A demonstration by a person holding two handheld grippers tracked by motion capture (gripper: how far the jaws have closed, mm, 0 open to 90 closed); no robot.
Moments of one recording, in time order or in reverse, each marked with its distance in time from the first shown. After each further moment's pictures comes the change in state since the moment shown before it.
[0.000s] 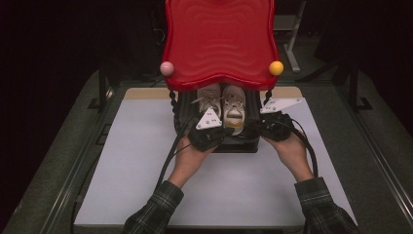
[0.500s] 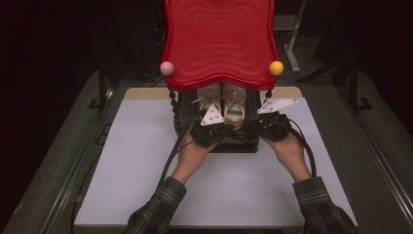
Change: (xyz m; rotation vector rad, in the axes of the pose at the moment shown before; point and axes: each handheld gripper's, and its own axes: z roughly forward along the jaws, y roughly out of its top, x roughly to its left) left arm 0.009 -0.002 0.013 0.034 0.032 0.001; right arm 0.001 -0.001 0.008 0.016 -0.002 0.003
